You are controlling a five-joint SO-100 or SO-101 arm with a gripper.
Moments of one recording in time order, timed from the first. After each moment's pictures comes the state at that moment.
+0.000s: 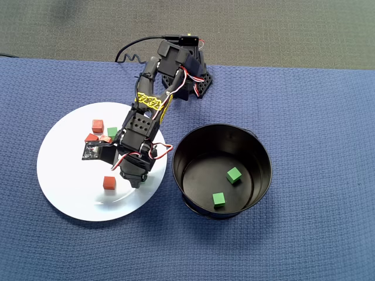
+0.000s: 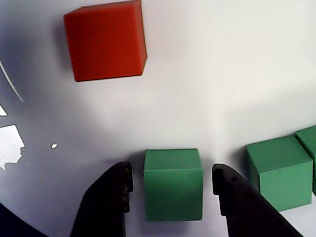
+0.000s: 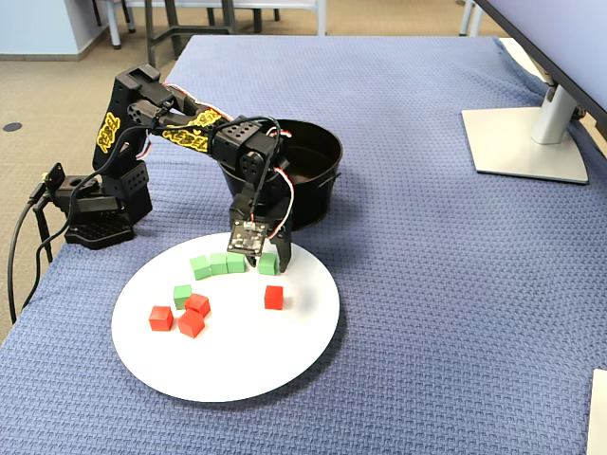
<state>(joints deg) 21.9 60.0 74.6 72.5 -19.6</state>
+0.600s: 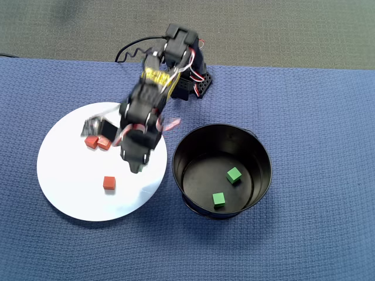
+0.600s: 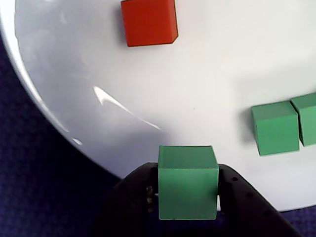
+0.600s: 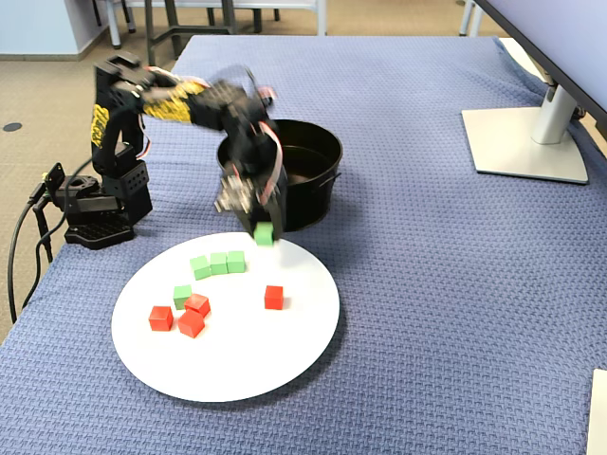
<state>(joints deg) 21.7 79.1 74.9 79.5 -17.7</state>
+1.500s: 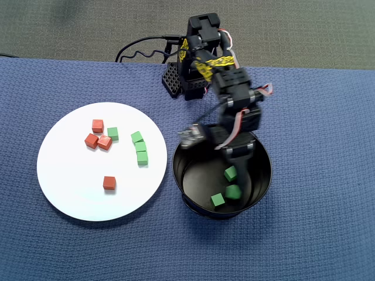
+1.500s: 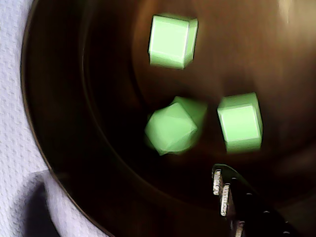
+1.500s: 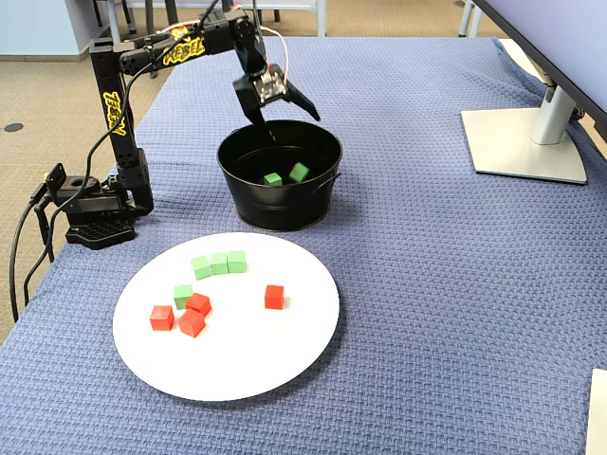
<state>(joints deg) -15.9 87.9 78.4 77.5 -3.6</state>
